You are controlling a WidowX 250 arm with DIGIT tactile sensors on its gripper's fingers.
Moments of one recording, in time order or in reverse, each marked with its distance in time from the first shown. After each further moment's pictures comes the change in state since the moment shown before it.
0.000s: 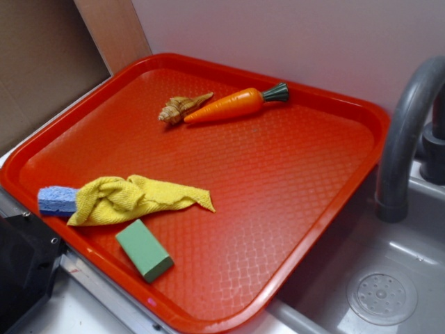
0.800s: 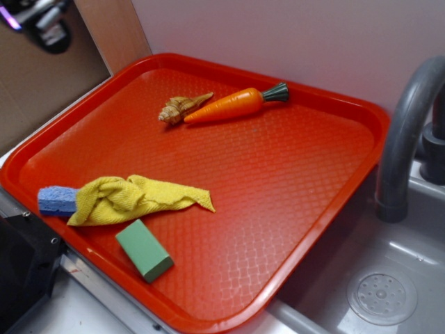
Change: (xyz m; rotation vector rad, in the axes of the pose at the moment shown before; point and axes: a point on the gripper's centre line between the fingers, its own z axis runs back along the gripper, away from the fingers) arm 0.063 -0.003 -0.051 0.028 -0.086 -0.147
